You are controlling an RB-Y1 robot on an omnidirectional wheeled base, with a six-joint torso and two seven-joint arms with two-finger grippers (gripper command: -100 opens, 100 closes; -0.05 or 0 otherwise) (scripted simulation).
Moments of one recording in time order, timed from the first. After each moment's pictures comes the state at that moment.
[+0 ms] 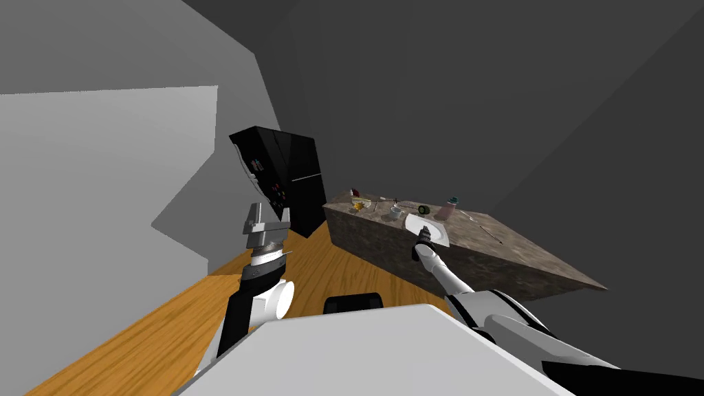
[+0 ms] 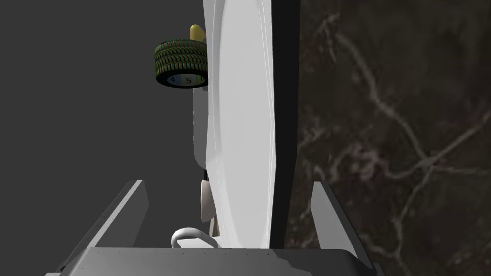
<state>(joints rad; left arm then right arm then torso) 0.48 0.00 -0.04 -2.35 0.05 -0.46 0.15 -0.28 -0.48 -0.01 -0.70 1.59 0.48 0.90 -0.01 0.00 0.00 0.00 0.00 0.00</state>
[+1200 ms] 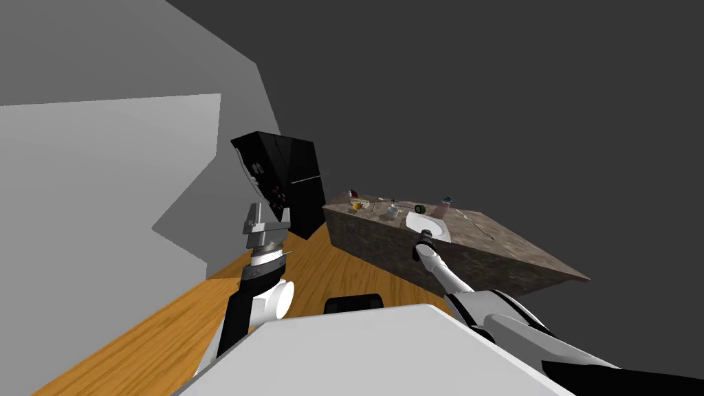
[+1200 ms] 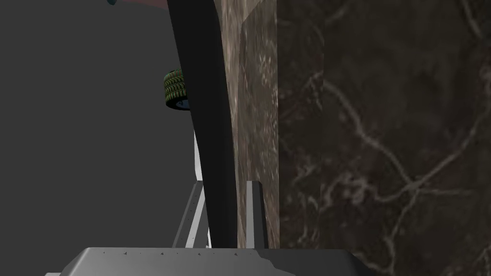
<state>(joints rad) 0.48 0.00 -0.04 -2.35 0.05 -0.47 0.15 -0.28 -0.48 -0.04 -0.69 1.59 0.48 0.89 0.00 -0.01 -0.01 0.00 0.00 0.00</state>
